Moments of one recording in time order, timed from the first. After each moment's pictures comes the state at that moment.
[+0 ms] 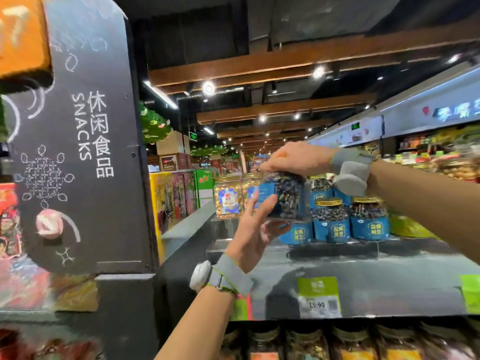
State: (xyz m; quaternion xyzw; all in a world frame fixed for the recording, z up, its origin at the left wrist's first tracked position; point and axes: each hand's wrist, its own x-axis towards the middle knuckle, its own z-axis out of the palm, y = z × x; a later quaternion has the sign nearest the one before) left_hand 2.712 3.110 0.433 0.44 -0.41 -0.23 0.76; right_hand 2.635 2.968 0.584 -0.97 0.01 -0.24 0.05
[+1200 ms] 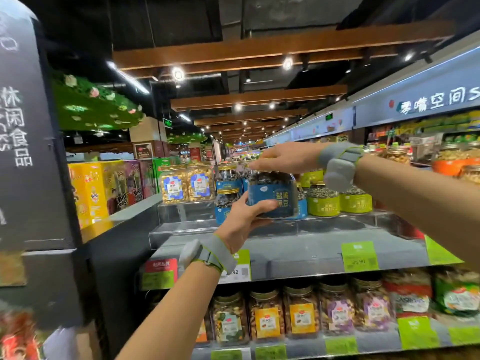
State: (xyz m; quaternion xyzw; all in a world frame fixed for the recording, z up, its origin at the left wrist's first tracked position) left_hand 2.583 3.018 0.428 0.52 -0.43 -0.23 0.70; right_hand 2.474 2.909 0.562 -0.98 0.10 -0.15 0.03
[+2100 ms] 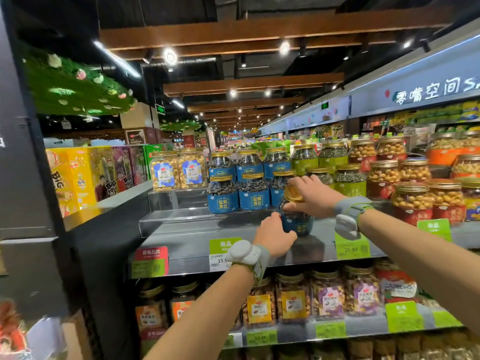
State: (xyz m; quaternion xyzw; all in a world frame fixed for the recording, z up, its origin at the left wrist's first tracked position) left_hand 2.567 2.951 0.361 0.84 -0.44 -0.01 0.32; right_hand 2.494 2.799 0.424 -0.96 0.17 -0.20 -0.05
